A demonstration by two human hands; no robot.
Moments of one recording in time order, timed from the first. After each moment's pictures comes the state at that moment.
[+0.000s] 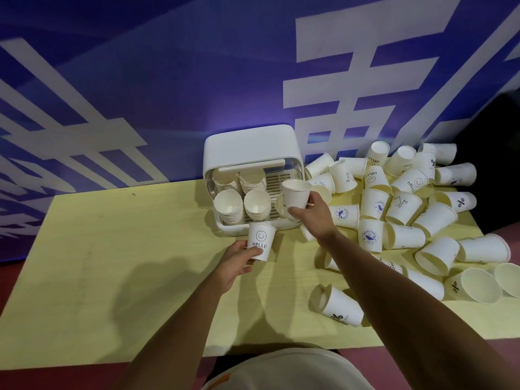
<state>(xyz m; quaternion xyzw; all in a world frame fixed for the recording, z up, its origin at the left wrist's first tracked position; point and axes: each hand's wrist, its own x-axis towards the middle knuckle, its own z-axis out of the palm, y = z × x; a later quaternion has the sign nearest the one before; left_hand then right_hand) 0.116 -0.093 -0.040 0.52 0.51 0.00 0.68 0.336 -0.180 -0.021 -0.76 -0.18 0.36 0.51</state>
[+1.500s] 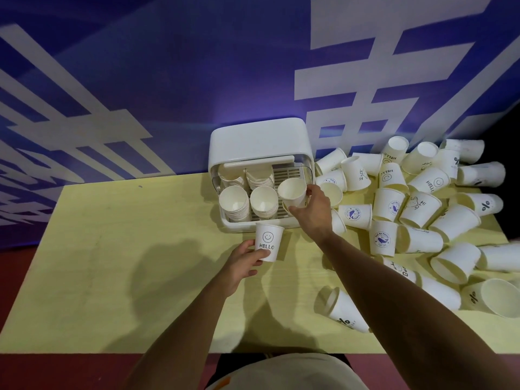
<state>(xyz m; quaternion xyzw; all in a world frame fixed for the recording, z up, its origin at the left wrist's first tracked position) 0.118 -0.098 -0.043 0.52 0.52 -0.01 0.68 0.333 -0.147 -0.049 -0.86 -0.26 0.21 0.40</state>
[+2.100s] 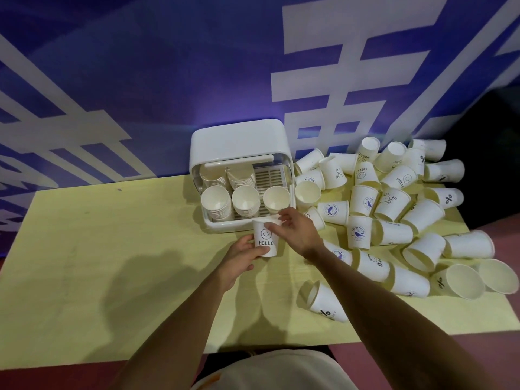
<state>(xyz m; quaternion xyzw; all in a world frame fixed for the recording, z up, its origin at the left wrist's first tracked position) 0.145 -0.119 -0.035 0.55 0.48 -0.03 0.69 0.312 -0.205 -0.033 -0.78 -0.30 0.37 0.42</state>
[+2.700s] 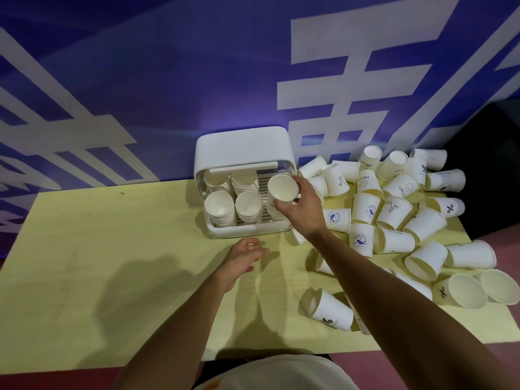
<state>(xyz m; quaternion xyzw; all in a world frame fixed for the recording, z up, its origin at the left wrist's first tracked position) 0.147 -0.107 -0.034 0.54 0.49 -0.01 0.68 0.336 -0.167 0.006 -0.78 -0.29 0.21 0.51</state>
